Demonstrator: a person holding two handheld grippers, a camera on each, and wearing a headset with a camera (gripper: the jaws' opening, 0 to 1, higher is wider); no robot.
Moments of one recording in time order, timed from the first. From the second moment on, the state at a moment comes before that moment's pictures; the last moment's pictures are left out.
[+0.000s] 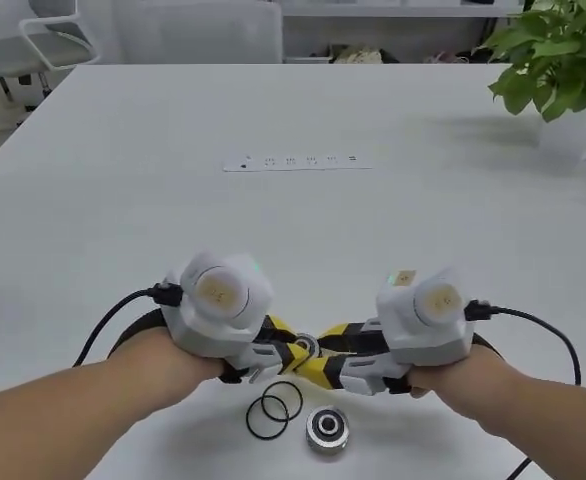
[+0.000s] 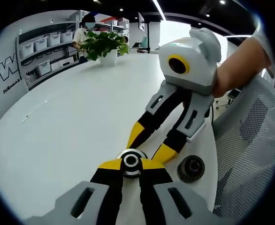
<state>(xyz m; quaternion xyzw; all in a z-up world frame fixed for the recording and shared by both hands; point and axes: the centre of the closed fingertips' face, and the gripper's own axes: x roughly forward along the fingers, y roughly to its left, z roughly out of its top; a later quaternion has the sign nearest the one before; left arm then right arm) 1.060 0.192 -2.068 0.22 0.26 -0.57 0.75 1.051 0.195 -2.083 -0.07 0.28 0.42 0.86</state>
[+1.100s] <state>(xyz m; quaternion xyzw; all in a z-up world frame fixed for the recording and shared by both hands) 1.060 0.191 -2.067 0.22 0.26 -0.57 0.75 1.046 0.184 -2.085 -0.07 0.30 0.41 0.86</state>
